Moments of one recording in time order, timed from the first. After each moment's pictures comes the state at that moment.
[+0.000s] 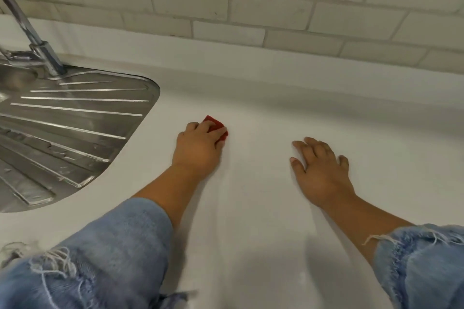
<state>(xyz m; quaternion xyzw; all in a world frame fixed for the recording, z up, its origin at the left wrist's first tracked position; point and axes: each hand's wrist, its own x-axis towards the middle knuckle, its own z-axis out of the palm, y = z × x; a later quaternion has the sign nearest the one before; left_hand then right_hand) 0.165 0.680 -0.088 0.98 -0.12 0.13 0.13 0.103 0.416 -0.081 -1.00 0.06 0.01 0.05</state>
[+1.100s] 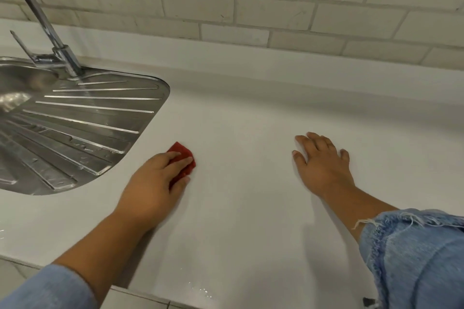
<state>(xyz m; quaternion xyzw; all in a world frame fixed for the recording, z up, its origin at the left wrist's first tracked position) 0.050 0.763 -0.073 0.98 -0.11 0.10 0.15 0.100 0.420 -0.078 -1.00 0.06 0.01 0.05</state>
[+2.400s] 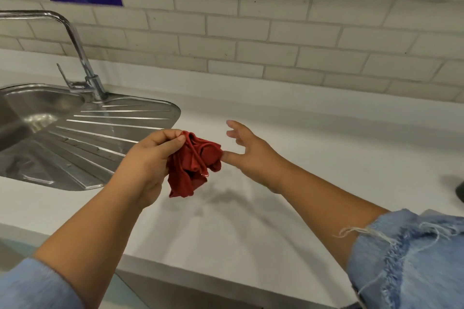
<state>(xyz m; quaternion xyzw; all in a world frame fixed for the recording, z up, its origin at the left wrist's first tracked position) -0.002 0.740 0.046 0.67 0.03 0.02 0.74 0.021 0.547 0.045 -0.85 -0.13 0.08 0.51</state>
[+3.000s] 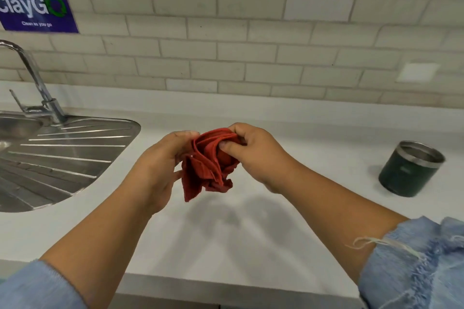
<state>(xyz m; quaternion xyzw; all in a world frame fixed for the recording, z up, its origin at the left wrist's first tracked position) -0.037 0.617 0.077 0.67 -0.04 -0.03 0.74 -0.040 0.440 0.095 -0.82 -0.13 -0.02 0.56</state>
